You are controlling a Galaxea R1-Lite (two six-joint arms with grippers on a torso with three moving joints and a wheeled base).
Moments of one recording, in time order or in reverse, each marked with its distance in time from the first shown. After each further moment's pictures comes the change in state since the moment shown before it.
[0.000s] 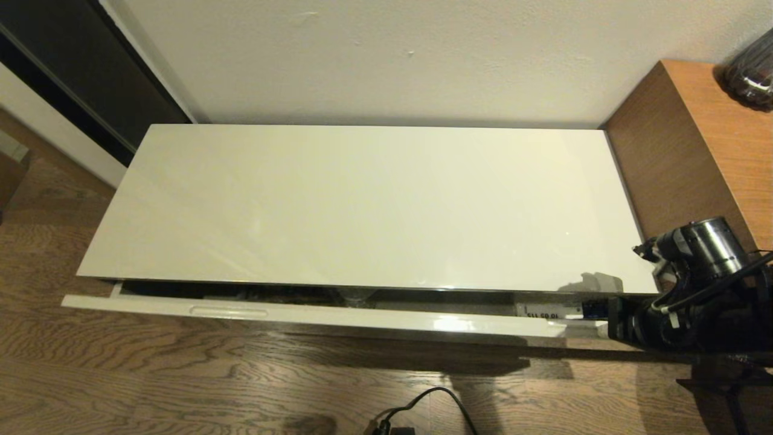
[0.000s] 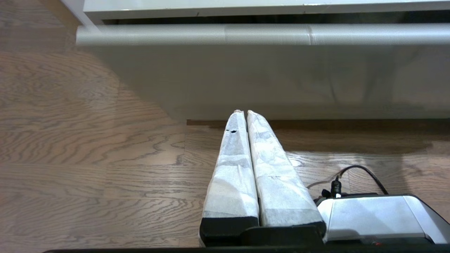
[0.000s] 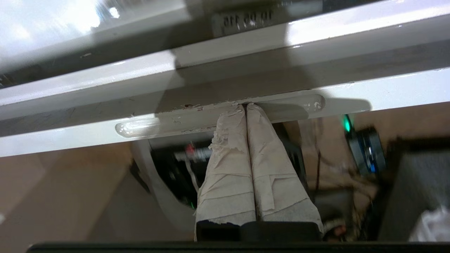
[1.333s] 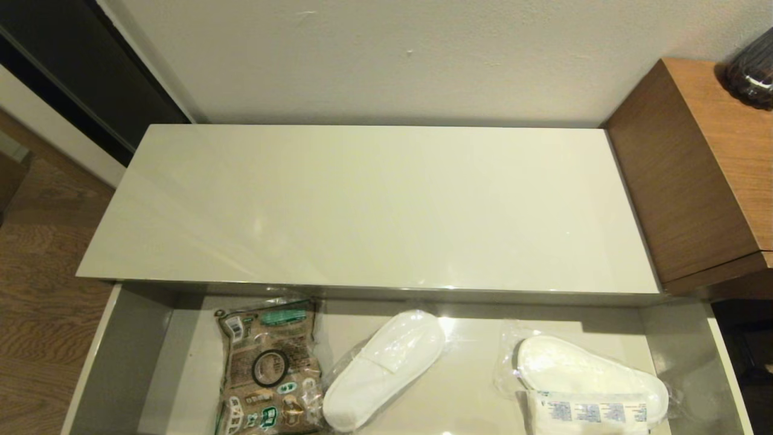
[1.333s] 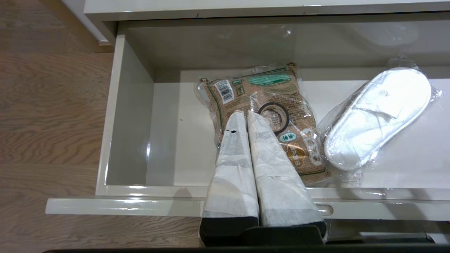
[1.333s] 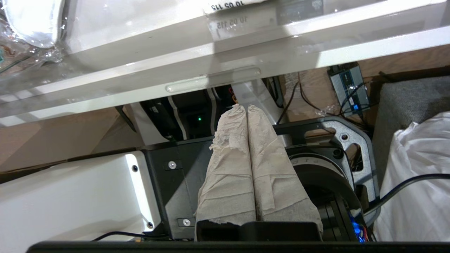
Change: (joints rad) left arm 0.000 0.000 0.000 0.000 0.000 0.000; right arm 0.014 -0.920 0.187 0.643 0.010 0.004
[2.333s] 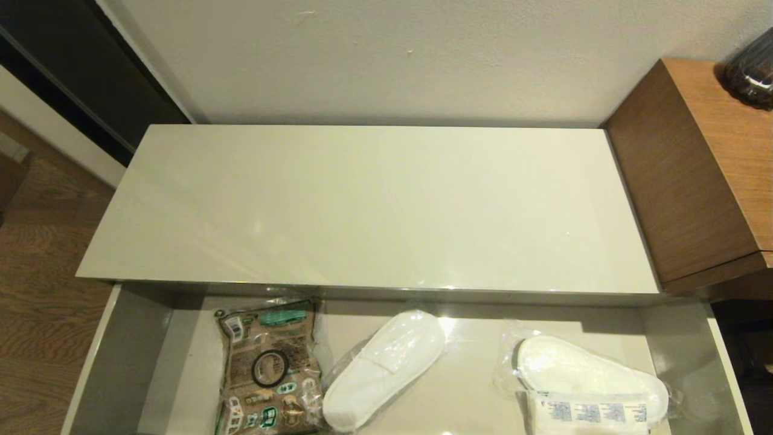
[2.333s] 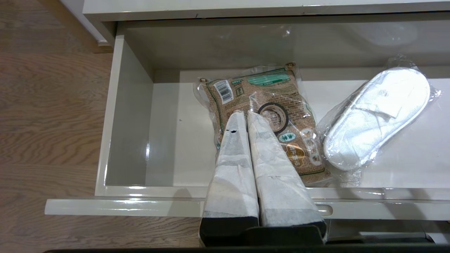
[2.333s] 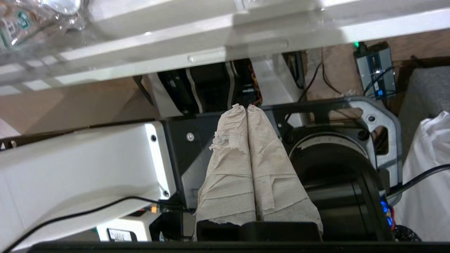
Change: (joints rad) left arm 0.000 0.000 0.000 0.000 0.000 0.000; right arm 0.001 -0.006 -0.039 0.076 0.123 -0.009
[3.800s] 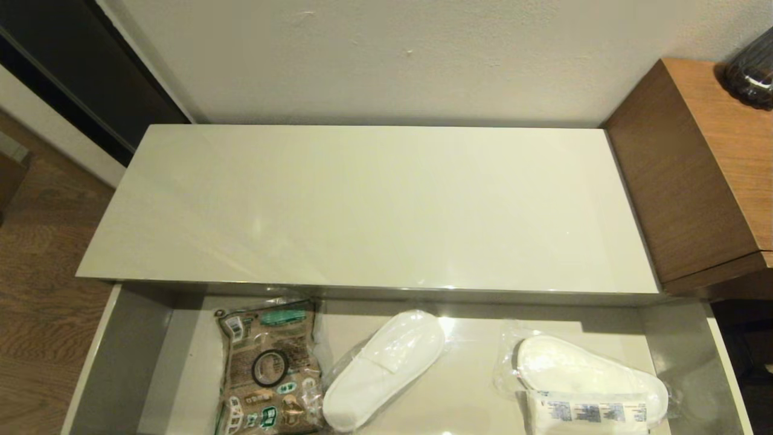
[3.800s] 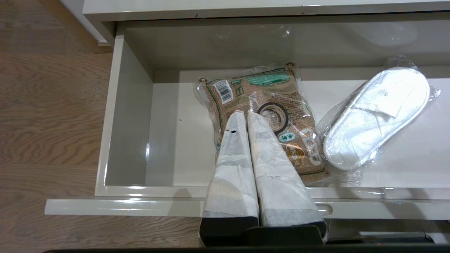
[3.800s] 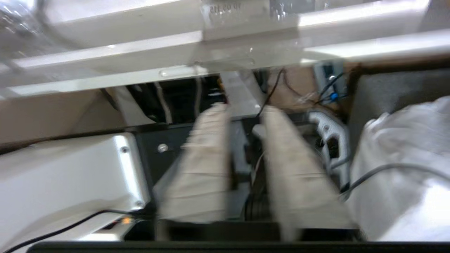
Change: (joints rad) left arm 0.000 0.000 0.000 0.000 0.000 0.000; right arm -0.001 0.138 -0.087 0.015 -0.122 -0.110
